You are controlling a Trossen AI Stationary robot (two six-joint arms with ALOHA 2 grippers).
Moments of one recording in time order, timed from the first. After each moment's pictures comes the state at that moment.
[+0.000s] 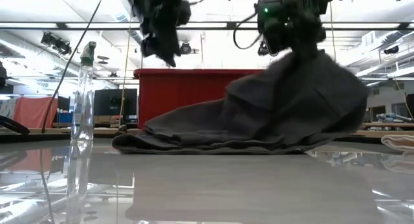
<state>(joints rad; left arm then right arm) 0.15 1.49 1.27 -0.79 0.03 -0.29 -0.32 1.53 1.23 -1.14 -0.65 0.25</state>
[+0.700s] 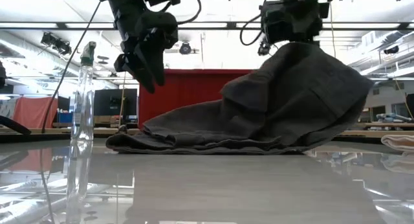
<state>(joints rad) 0.06 1.48 1.11 -0.75 -0.09 -0.60 -0.44 1.49 1.24 -1.13 -0.86 0.16</state>
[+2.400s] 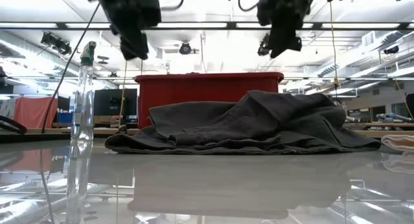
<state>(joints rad) 0.30 1.26 1.12 -0.87 0.33 0.00 -0.39 1.43 1.39 -1.03 -0.26 0.18</state>
